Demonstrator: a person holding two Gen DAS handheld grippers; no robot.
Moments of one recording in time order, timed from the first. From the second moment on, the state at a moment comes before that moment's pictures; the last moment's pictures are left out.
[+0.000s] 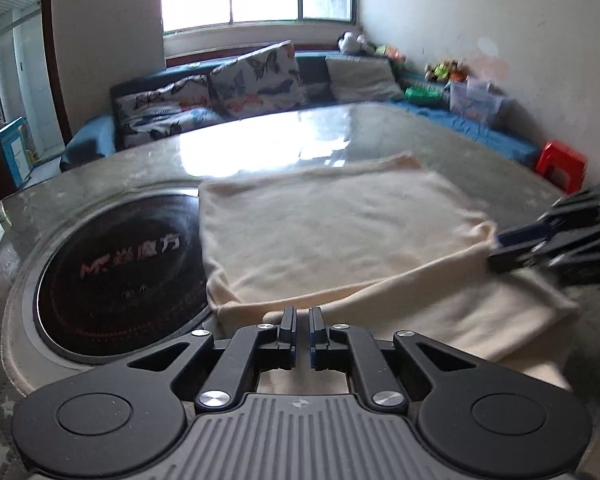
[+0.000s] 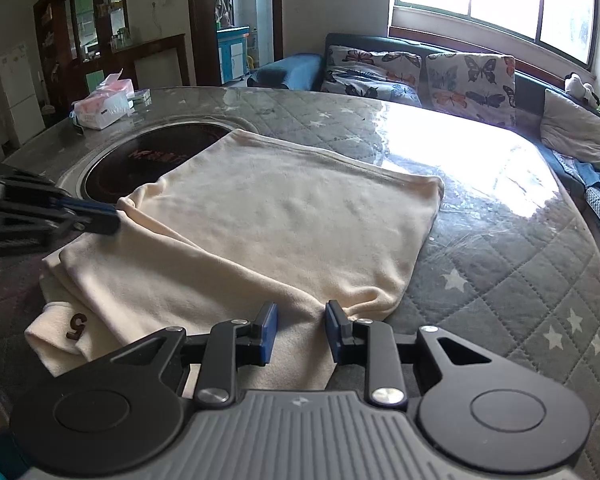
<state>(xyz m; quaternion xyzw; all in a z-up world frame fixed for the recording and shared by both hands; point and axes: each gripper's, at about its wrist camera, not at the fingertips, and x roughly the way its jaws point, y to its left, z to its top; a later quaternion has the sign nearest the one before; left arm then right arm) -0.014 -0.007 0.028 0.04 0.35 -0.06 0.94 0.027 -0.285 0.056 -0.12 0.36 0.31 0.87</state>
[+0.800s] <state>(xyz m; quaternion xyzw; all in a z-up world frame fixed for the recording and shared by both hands) -0.062 -0.007 0.026 0.11 0.33 -0.09 0.93 -0.042 -0.283 0.060 -0.19 0.34 0.36 0.85</state>
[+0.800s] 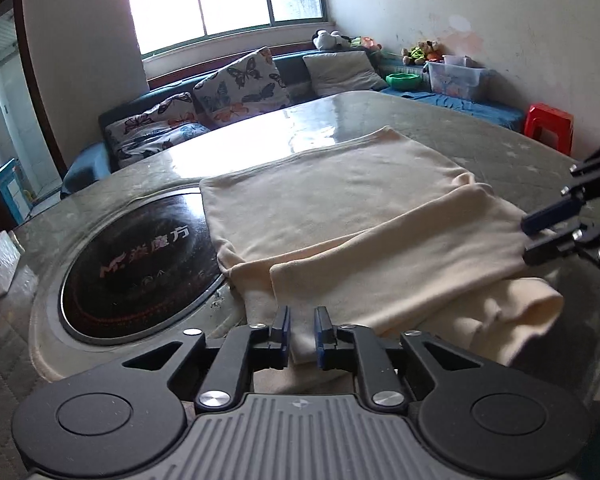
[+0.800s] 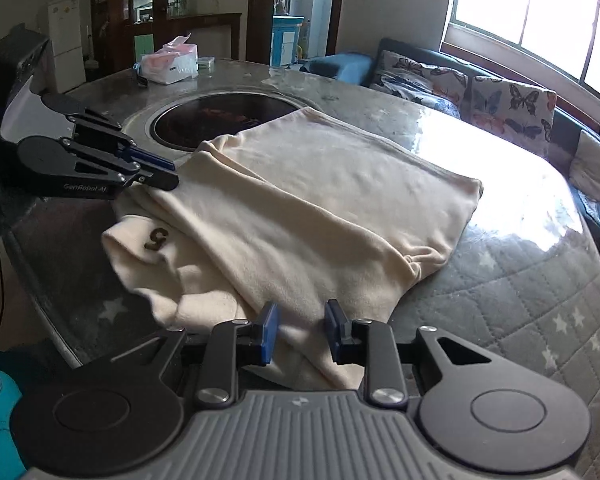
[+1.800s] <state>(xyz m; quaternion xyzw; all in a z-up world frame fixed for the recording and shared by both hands) -0.080 -0.025 0.030 0.18 0.25 -0.18 0.94 -0.075 -0.260 0.049 -0.31 0.27 0.44 0.80</state>
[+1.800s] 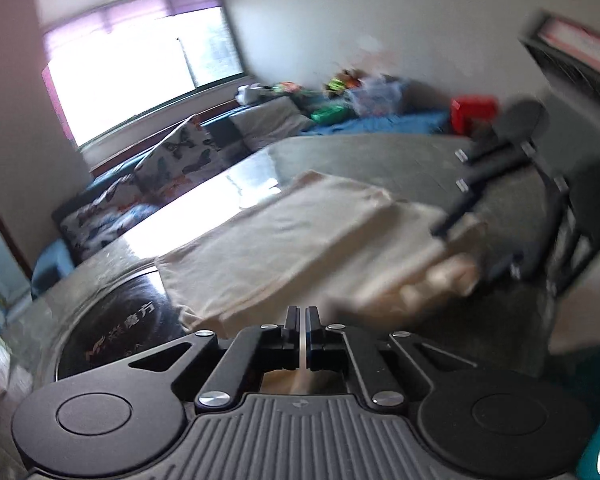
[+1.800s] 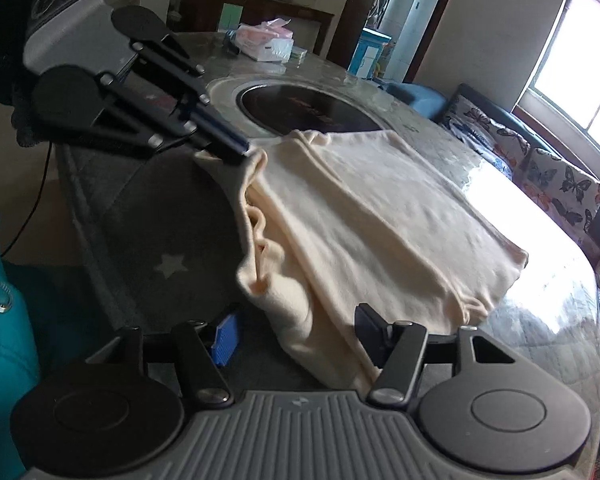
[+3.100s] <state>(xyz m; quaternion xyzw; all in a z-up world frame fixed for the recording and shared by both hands) -0.080 -0.034 0.010 0.20 0.25 -0.18 0.93 -0.051 -0.252 0.049 -0.24 0.28 0.44 0.82</state>
